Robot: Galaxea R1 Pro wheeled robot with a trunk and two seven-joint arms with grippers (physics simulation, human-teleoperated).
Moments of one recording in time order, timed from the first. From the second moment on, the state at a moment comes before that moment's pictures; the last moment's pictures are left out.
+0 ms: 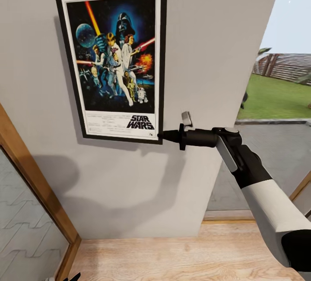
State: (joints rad) left arm -0.30 0.34 -0.63 -0.04 1.38 -0.25 -1.14; right arm -1.01 -0.14 0.29 -1.15 -0.41 0.46 1.21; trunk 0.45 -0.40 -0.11
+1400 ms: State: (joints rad) left arm -0.30 0.34 -0.63 -0.04 1.38 -0.25 -1.14; right arm -1.01 -0.14 0.28 -1.15 -0.41 0.46 1.20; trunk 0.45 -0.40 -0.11
